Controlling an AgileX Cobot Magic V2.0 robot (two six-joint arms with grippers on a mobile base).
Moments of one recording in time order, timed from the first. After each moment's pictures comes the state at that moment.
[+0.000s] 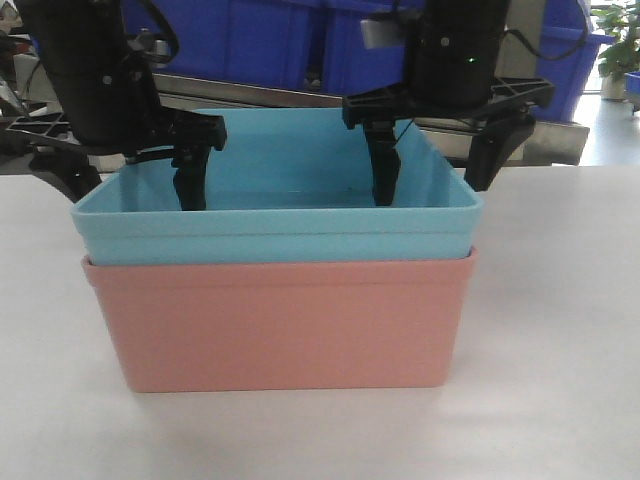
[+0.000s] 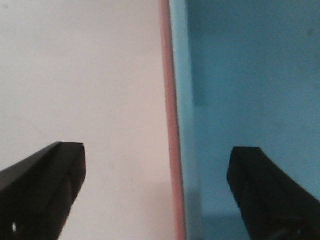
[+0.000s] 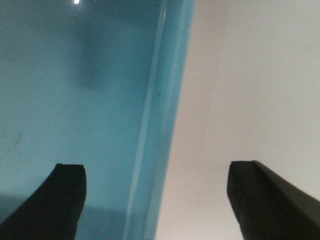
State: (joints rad) left arm -0.45 1.87 -1.40 0.09 0.74 -0.37; right arm 0.48 1.97 -1.65 -0.09 0.93 0.34
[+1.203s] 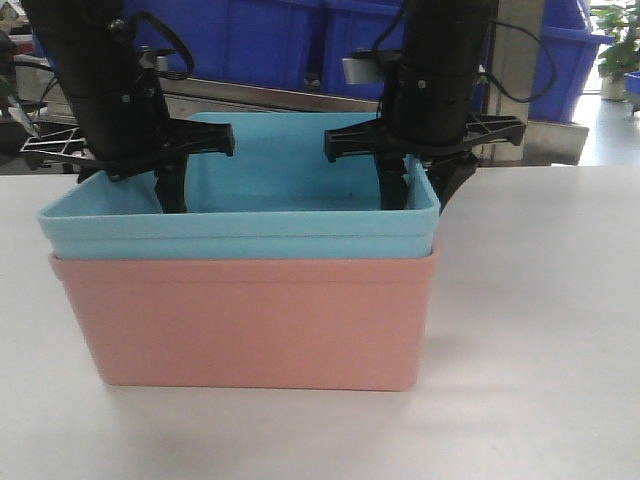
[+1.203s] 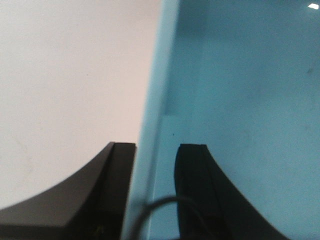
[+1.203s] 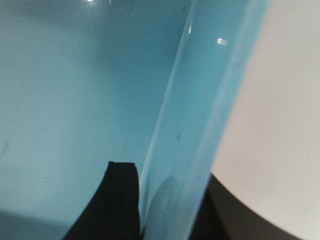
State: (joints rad) left arm -0.44 1.93 -1.42 0.06 0.70 -0.44; right arm 0.48 2.04 -1.65 -0.06 0.88 0.32
